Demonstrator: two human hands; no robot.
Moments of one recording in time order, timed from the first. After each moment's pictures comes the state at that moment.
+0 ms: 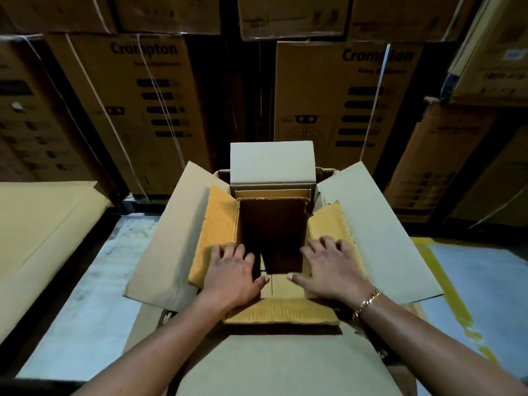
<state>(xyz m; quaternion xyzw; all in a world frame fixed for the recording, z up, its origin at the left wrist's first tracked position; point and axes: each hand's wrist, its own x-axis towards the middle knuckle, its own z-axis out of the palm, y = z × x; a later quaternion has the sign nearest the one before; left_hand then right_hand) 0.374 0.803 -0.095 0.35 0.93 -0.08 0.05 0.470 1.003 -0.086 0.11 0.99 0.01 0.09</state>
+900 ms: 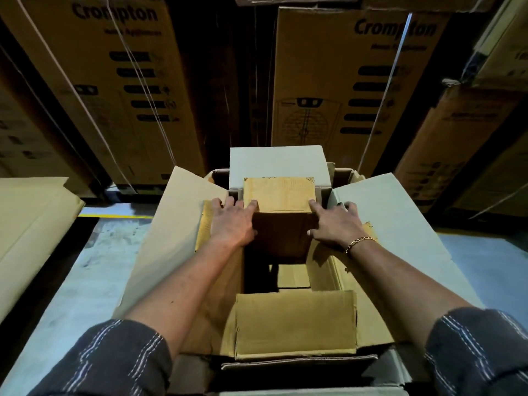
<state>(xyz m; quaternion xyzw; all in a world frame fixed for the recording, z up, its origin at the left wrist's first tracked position) 0.185 0.885 -0.112 0.34 0.94 -0.09 0.01 0.297 1.100 -0.114 0.21 0.97 0.00 0.11</state>
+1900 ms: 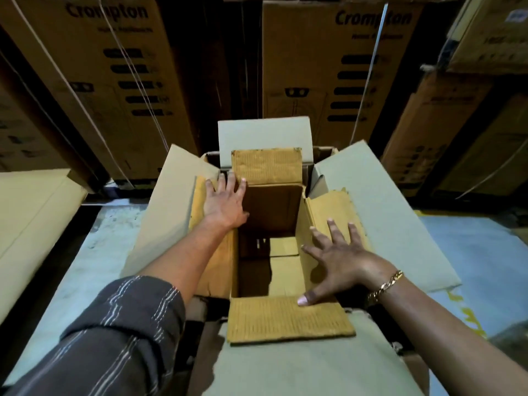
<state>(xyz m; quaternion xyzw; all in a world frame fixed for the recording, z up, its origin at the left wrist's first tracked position) 0.223 0.868 -0.115 0.34 0.93 -0.15 -0.03 0.465 1.021 -0.080 0.10 0.95 -0.02 0.31</state>
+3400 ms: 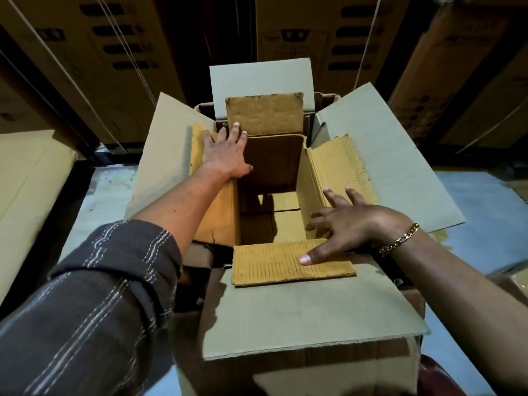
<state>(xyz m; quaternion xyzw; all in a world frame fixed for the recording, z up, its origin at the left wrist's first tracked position) 0.218 0.871 -0.110 0.36 0.93 -0.12 0.02 0.483 1.005 -0.069 0.05 0.92 -0.04 0.38</state>
